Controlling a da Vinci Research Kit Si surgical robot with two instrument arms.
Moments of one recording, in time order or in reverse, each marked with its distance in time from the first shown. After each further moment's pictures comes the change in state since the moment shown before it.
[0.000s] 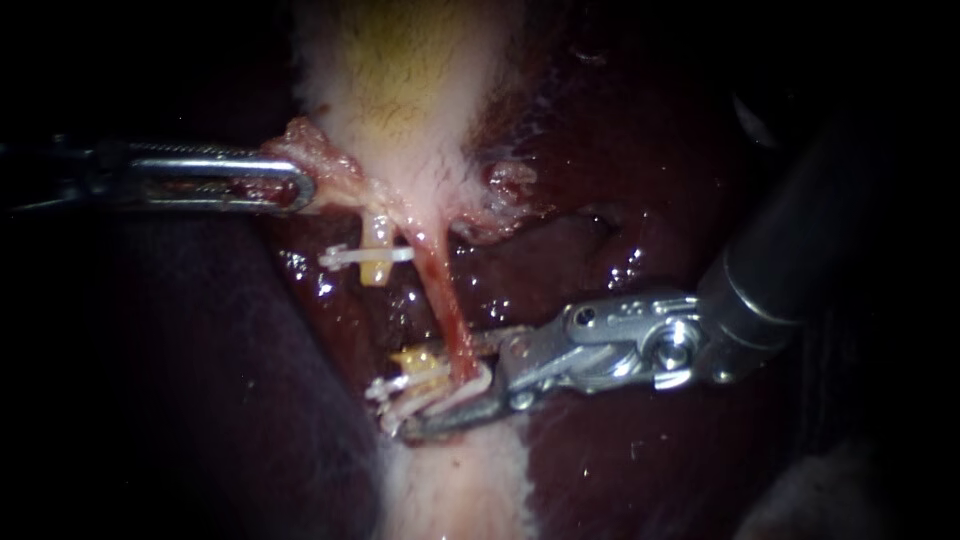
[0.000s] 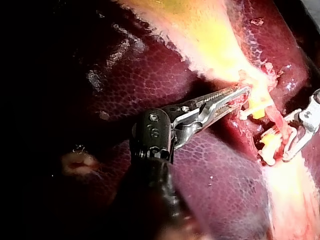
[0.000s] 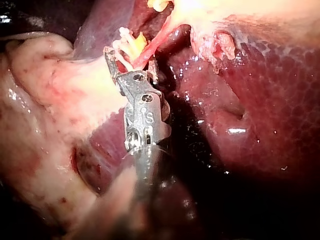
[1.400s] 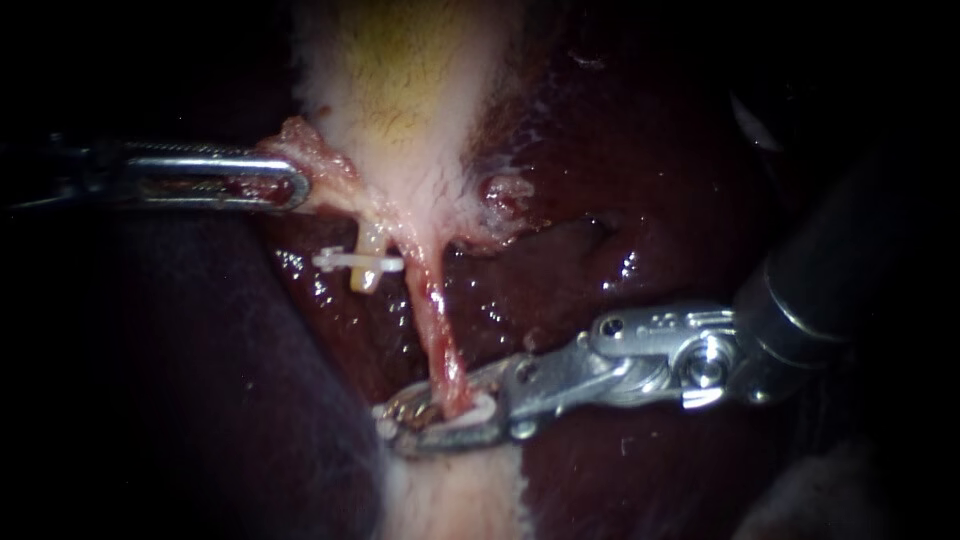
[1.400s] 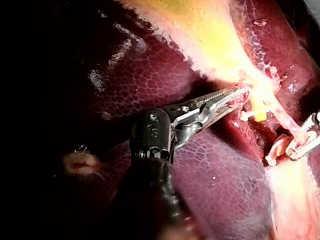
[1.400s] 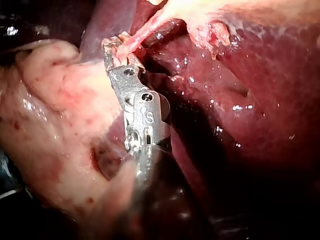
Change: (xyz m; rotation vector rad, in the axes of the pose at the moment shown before) right arm 0.002 -0.003 -0.002 0.066 0.050 0.128; left arm 0.000 0.000 0.000 -0.003 -0.001 0.000
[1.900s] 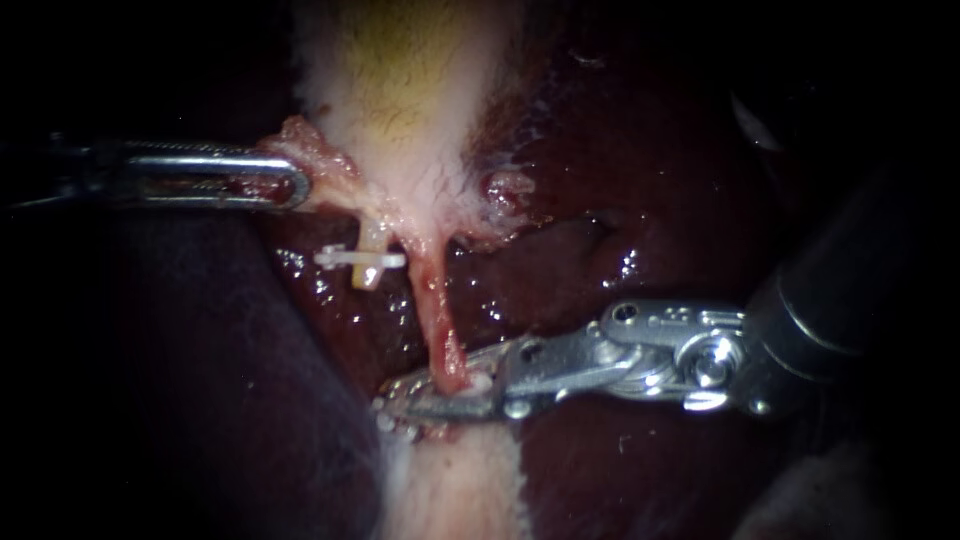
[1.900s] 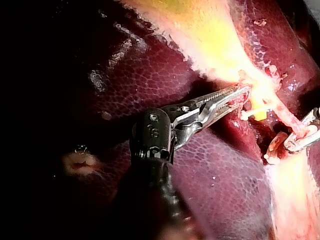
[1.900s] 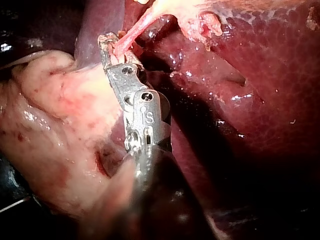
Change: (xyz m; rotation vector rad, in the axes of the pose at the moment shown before) right arm 0.000 0.000 0.000 0.004 -0.008 0.037; left arm 0.000 0.000 0.000 0.000 0.000 0.000
